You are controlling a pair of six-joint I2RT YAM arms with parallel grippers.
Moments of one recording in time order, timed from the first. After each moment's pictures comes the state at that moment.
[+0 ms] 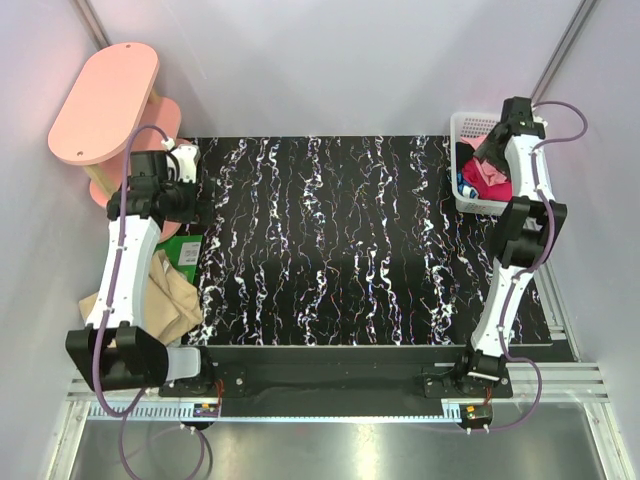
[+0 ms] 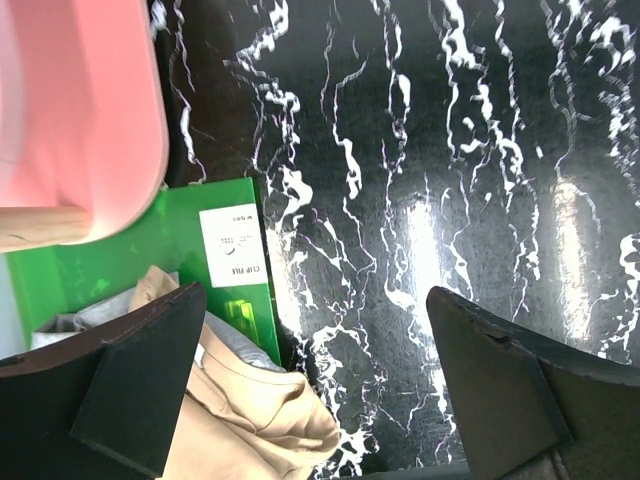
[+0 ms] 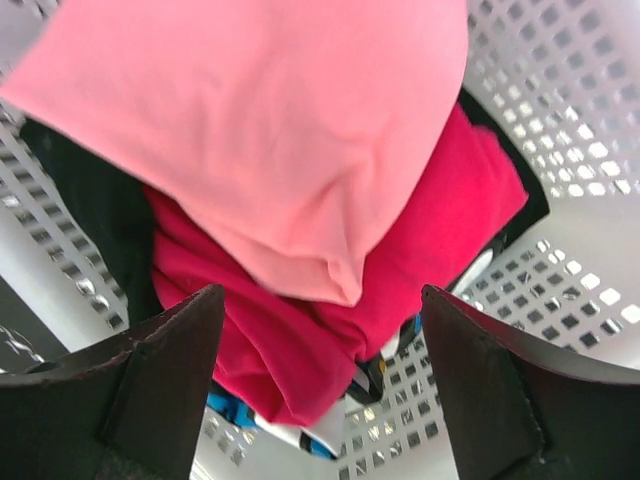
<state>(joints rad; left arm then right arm) 0.08 1.29 1.33 -0.86 0.16 0.17 -0.20 2.28 2.21 -0.88 0.28 0.50</state>
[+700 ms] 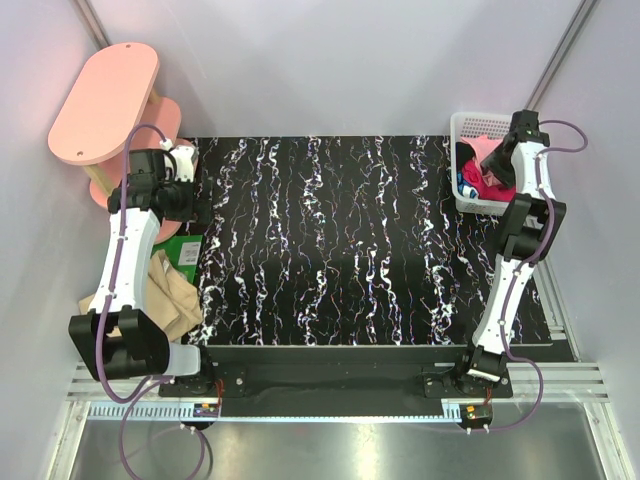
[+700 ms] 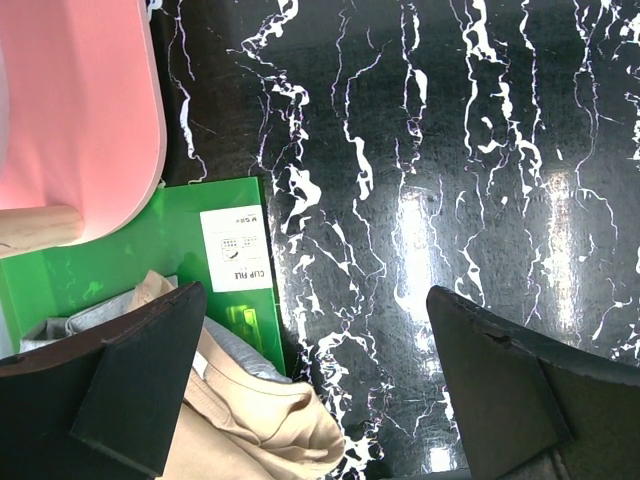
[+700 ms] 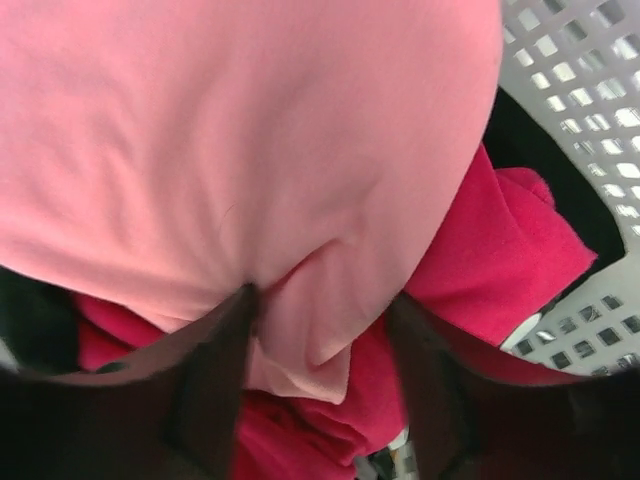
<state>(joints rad) 0.12 1.36 1.32 -0.84 0.18 0.18 -0.27 2.45 2.32 -0.90 0.14 0.57</state>
